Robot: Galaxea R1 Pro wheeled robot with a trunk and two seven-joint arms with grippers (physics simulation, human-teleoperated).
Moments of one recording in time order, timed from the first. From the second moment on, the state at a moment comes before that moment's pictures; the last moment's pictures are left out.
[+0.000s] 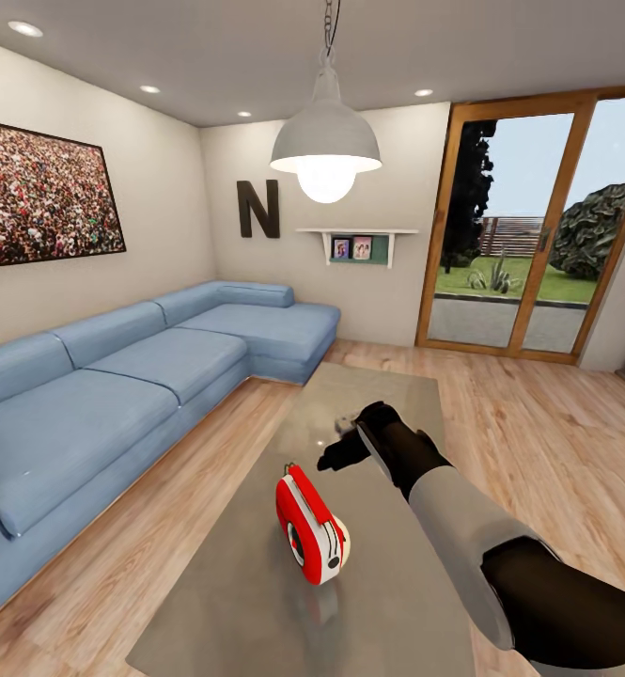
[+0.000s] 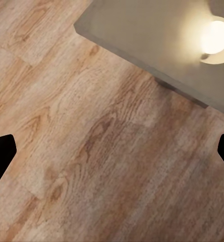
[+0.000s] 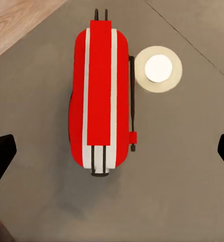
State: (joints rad) left arm 0.05 -0.01 0.22 -0.75 -0.01 -0.04 0.09; right arm -1.03 0.17 0.25 -0.54 0.18 0.91 0.38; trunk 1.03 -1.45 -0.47
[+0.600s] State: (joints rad) left arm 0.05 -0.01 0.23 -0.75 0.00 -0.04 0.08; right arm -1.03 0.17 0.25 -0.54 0.19 0.91 0.38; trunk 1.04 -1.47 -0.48
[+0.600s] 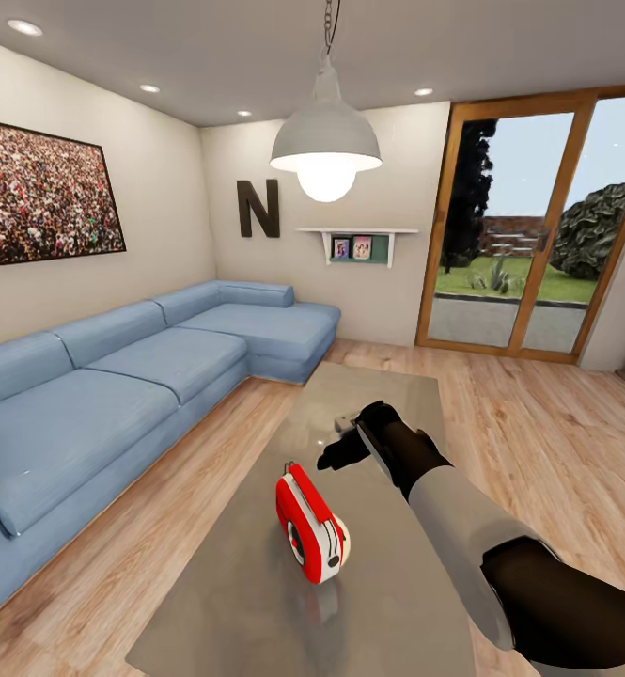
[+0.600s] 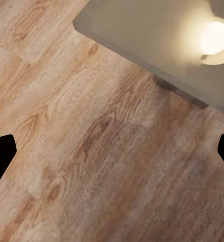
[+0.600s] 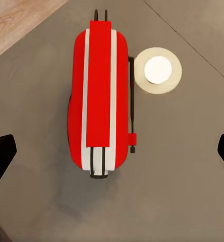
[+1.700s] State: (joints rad) left arm 0.05 0.01 0.30 -0.73 -0.01 -0.09 0.13; right arm -1.03 0.17 0.25 -0.55 0.19 0.91 0.38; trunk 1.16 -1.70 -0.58
